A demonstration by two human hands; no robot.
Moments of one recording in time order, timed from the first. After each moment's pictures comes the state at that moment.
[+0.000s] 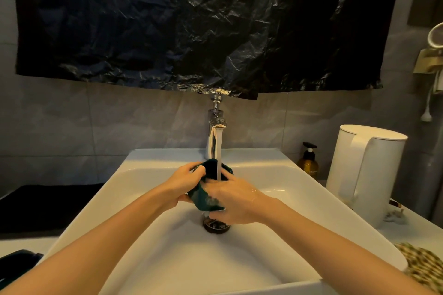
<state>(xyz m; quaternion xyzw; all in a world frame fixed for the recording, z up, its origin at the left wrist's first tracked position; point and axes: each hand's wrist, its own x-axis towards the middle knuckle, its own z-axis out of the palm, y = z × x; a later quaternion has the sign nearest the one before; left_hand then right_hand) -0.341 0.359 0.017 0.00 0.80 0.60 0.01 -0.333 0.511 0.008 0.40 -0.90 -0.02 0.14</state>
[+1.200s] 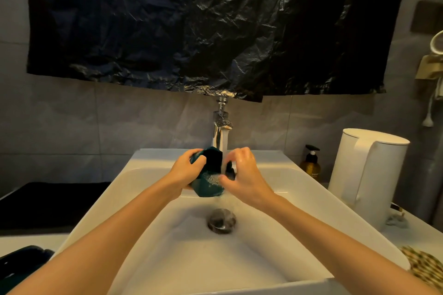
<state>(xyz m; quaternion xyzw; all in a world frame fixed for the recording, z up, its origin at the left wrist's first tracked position) -0.345 0.353 0.033 -0.01 0.78 0.62 -0.09 -0.346 0.511 0.012 0.24 -0.88 0.33 0.26</state>
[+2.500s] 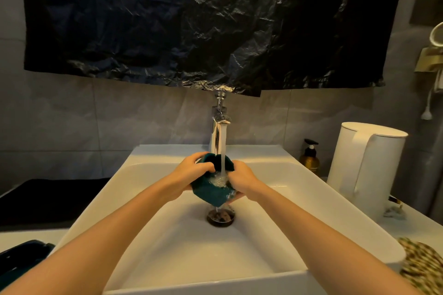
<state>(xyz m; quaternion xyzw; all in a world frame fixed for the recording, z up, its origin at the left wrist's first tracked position) -0.341 0.360 0.026 0.02 0.79 0.61 0.01 -0.378 0.497 -0.002 0.04 -0.88 0.47 0.02</state>
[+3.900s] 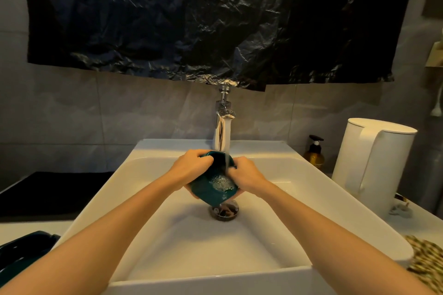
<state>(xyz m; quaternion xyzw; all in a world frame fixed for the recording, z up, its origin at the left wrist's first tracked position) -0.332 0.356 0.032 0.02 0.89 0.46 -0.05 -0.365 0.500 0.005 0.10 -0.91 0.40 0.04</state>
